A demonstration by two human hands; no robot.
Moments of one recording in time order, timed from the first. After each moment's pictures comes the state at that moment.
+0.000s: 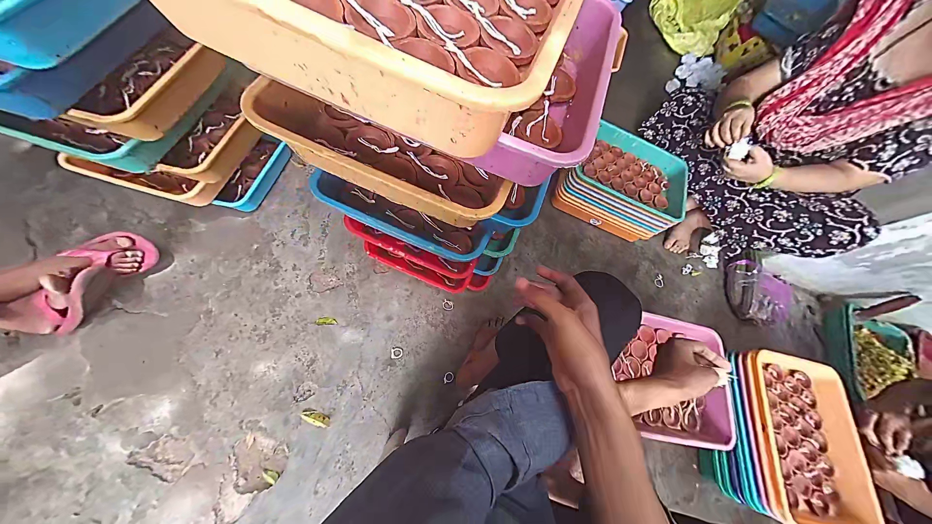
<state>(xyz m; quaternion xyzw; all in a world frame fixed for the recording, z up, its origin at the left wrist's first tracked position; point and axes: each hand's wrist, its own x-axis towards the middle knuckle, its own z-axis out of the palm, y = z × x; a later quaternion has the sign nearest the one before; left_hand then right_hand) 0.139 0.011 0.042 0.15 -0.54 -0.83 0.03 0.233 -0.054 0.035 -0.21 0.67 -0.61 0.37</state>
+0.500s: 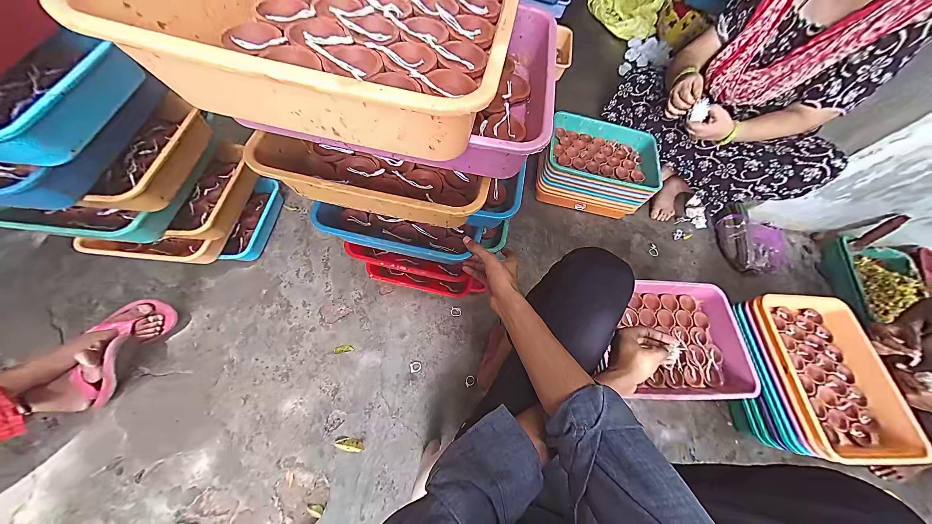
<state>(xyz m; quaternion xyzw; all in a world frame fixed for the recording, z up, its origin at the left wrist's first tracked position) 0.169 0.048 -0.064 0.19 -0.45 -0.87 0.06 0.240 -0.162 -0.079 -0.03 0.62 -0.69 0.37</state>
